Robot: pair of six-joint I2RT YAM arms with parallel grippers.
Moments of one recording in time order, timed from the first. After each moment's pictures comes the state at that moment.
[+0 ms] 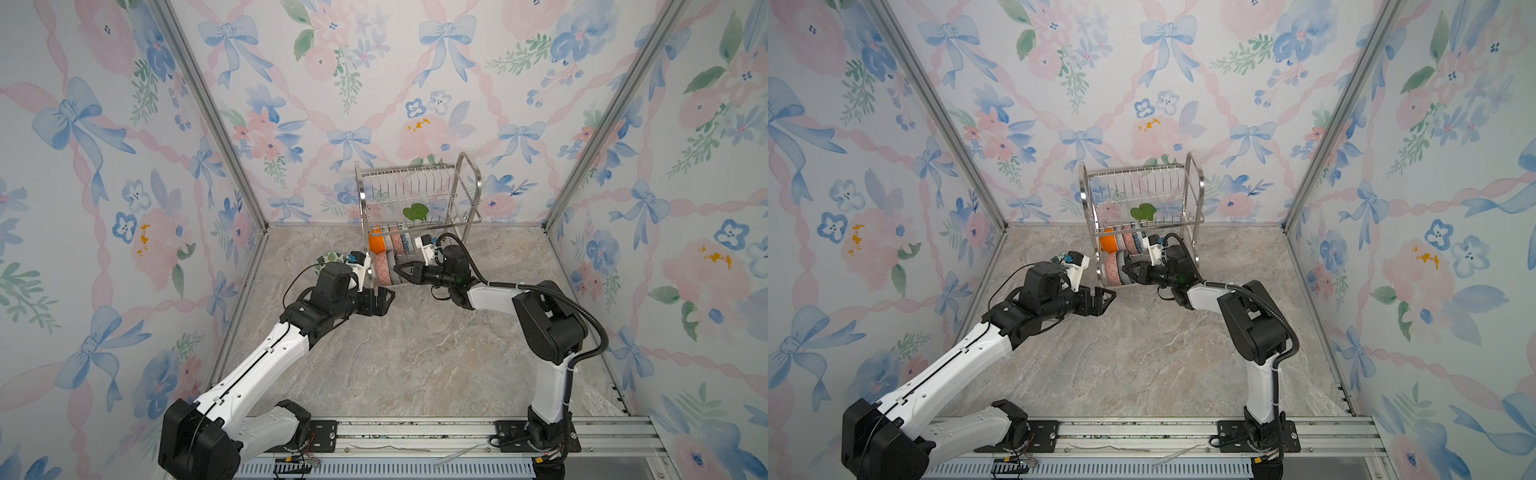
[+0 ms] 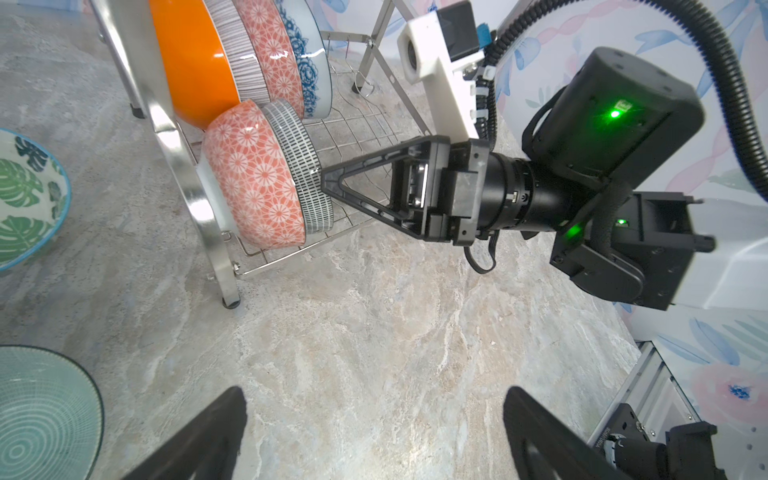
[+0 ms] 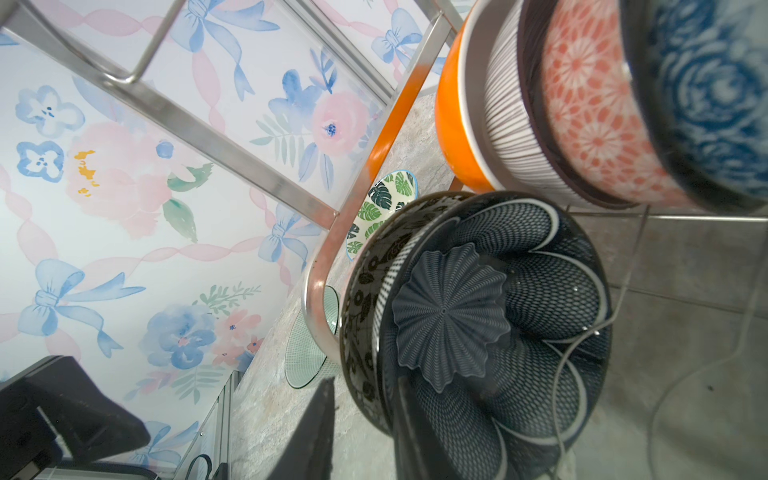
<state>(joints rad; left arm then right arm) -0.49 1.12 0.91 -0.38 0.22 -0.37 0.51 1.98 1.16 0.58 -0.65 0.69</state>
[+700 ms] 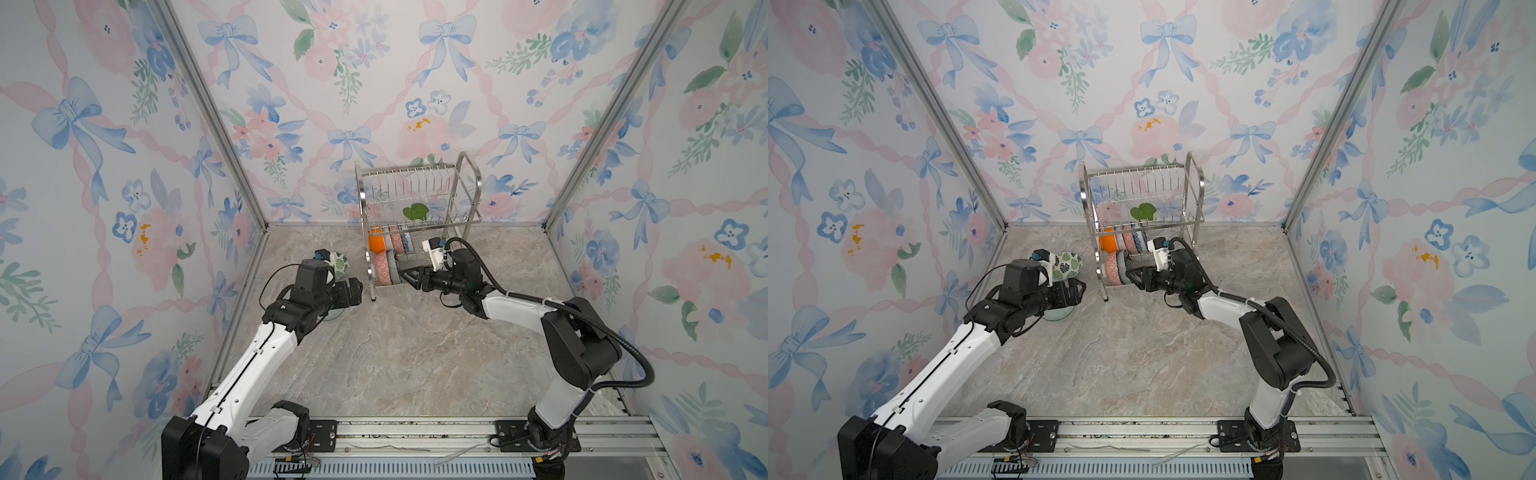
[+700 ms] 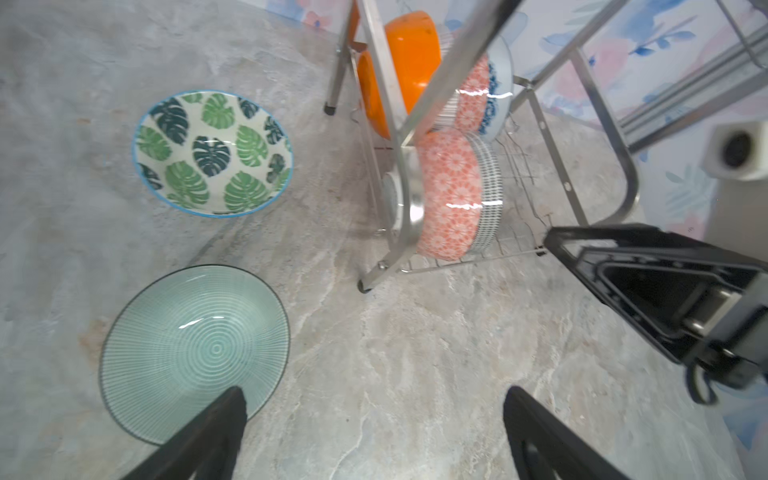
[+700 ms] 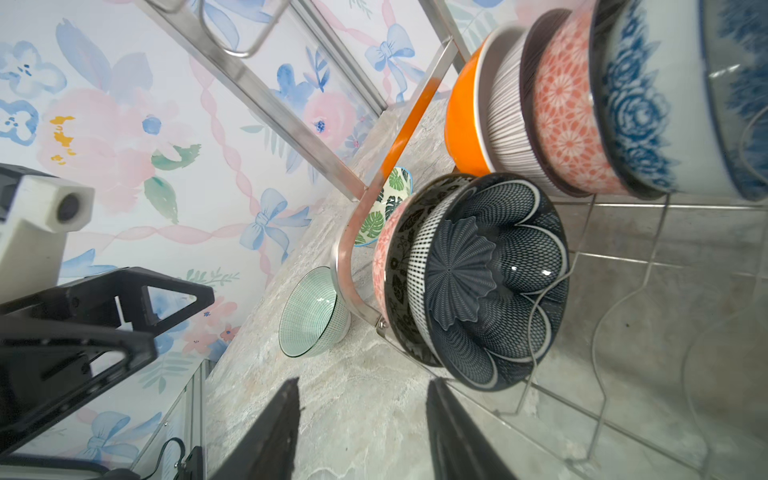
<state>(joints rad) -0.26 1.09 0.91 -0.53 0.07 -0.43 0.55 1.72 1.01 0.41 -0.52 0.53</state>
